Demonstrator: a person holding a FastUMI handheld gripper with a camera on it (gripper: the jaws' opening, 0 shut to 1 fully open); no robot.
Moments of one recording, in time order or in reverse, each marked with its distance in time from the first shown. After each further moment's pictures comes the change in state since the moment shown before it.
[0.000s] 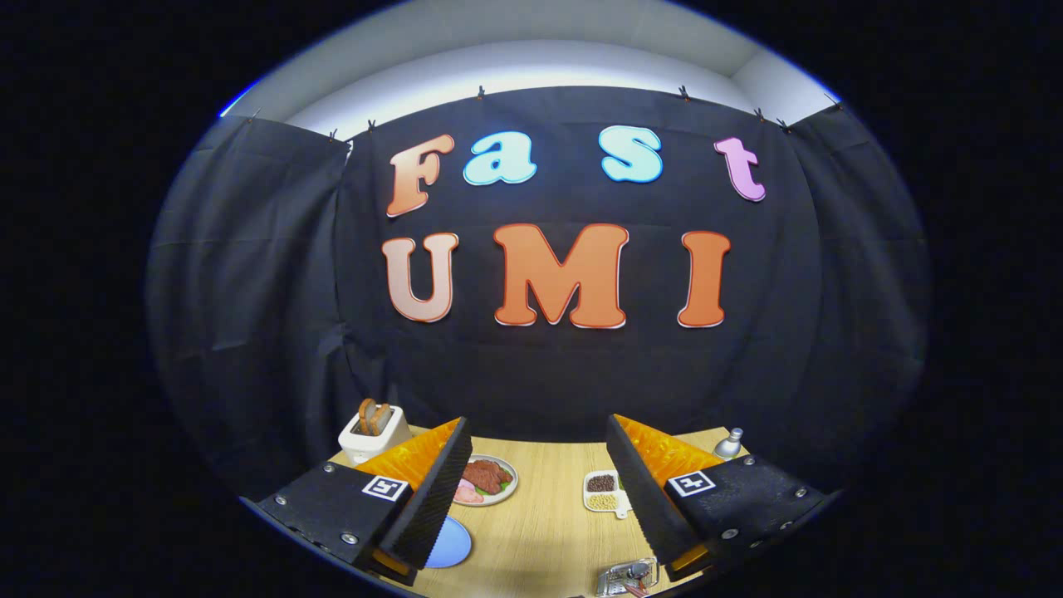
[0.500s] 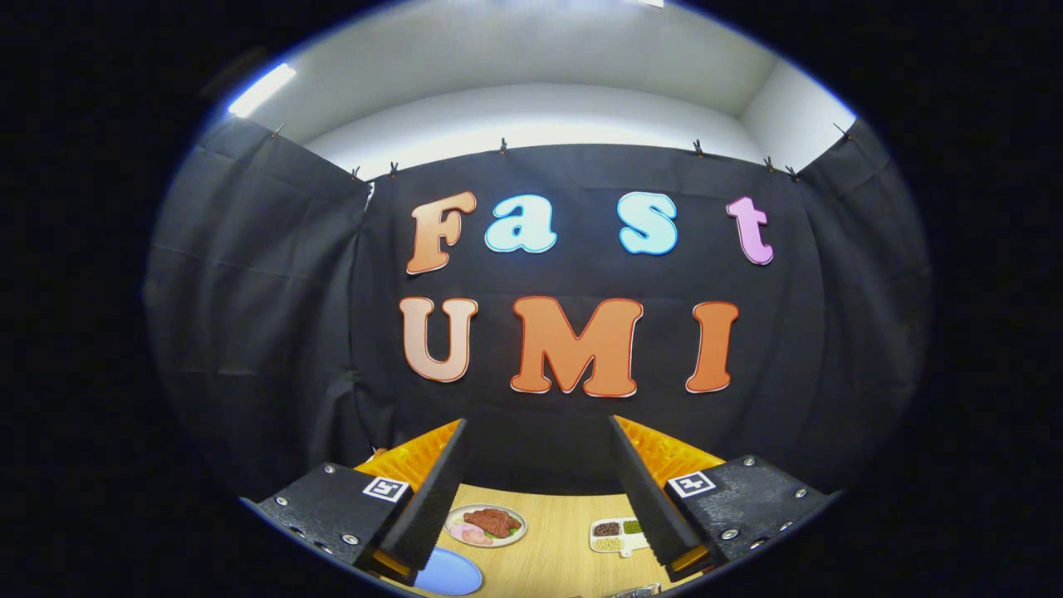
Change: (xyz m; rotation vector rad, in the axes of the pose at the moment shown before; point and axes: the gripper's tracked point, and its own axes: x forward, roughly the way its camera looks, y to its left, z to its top) arm -0.012 0.032 0.069 -0.051 -0.191 0.007
